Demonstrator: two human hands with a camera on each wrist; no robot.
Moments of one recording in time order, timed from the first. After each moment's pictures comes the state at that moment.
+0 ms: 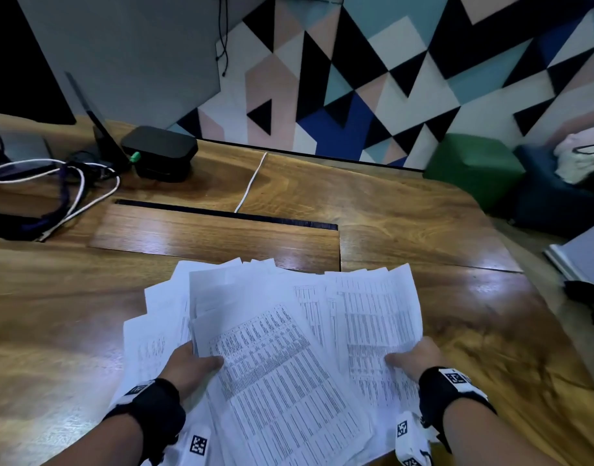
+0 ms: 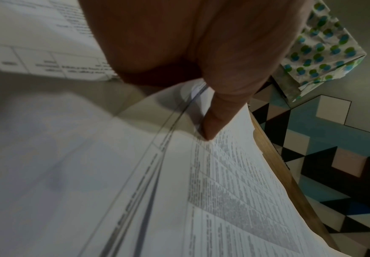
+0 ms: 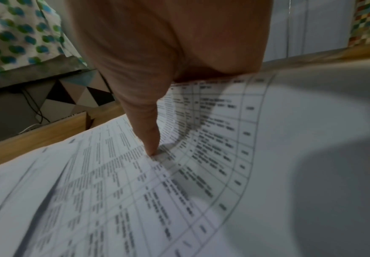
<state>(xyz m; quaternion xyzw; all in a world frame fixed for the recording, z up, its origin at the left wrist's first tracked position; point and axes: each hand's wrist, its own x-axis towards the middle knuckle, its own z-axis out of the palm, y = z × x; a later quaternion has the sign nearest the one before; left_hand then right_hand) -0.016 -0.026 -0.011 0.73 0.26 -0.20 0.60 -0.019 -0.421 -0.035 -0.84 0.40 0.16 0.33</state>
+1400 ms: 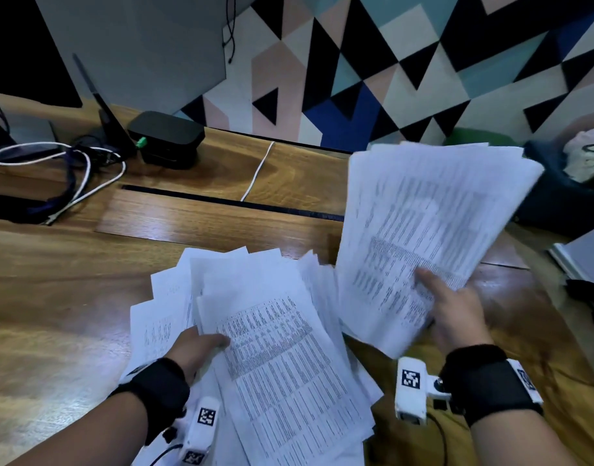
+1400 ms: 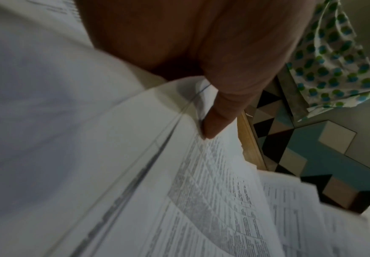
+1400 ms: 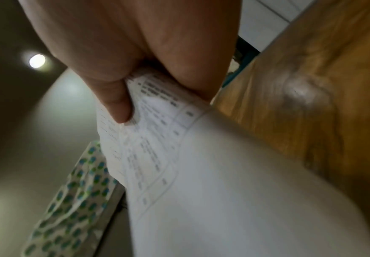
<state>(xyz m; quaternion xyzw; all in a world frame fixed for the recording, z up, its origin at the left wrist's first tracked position) -0.006 -0.019 -0.022 0.69 0.28 -0.22 0.63 -0.003 -0.380 0.081 -0.62 0.23 -0.16 0.73</state>
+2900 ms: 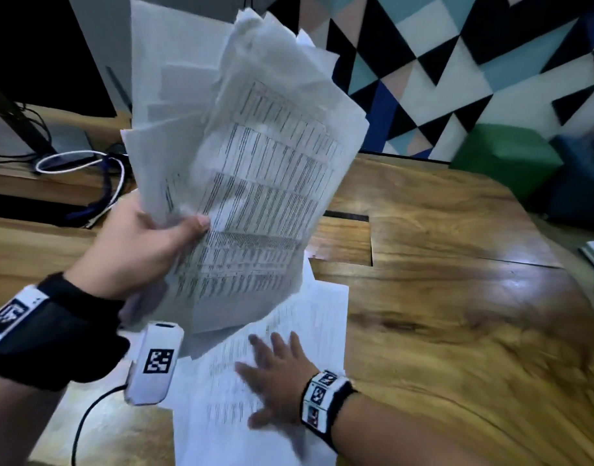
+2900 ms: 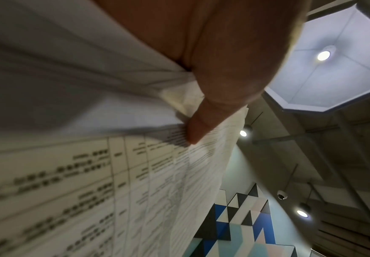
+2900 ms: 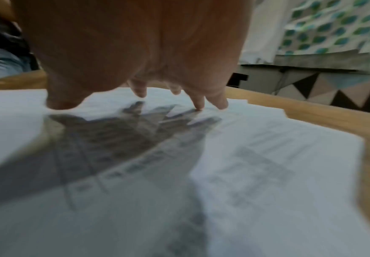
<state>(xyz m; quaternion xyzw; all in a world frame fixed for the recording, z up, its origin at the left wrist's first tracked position) 0.025 0.043 0.189 0.79 -0.10 0.10 0.60 -0.041 -0.157 -0.036 -0.90 -0.34 0.28 0.01</state>
